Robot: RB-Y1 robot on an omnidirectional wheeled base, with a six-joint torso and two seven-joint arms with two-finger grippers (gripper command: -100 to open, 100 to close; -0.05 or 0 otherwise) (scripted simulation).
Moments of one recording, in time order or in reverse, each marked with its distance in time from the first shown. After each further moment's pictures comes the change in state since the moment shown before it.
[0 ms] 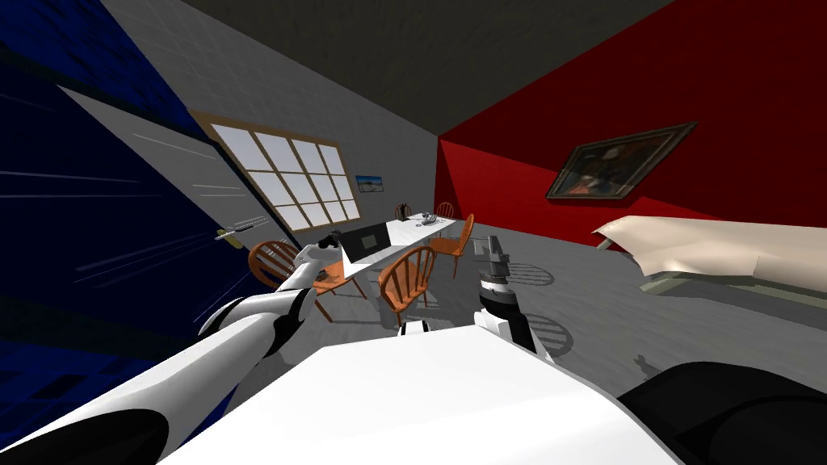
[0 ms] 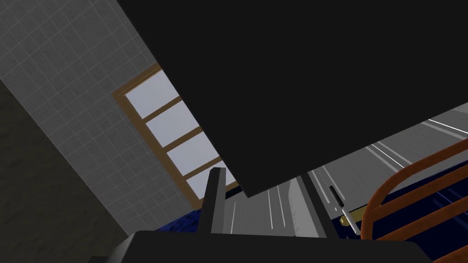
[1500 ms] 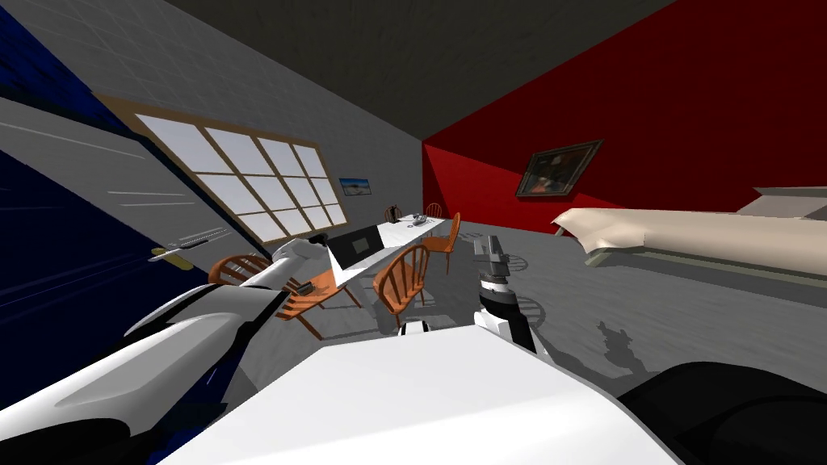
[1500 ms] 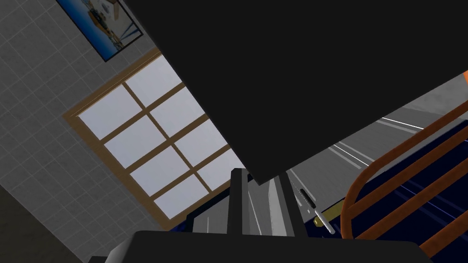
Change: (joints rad) left arm -0.049 0.248 -0.440 0.049 0.253 0.248 0.262; right arm 0.000 0.000 0.000 0.000 0.000 0.000 0.000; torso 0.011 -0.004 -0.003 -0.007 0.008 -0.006
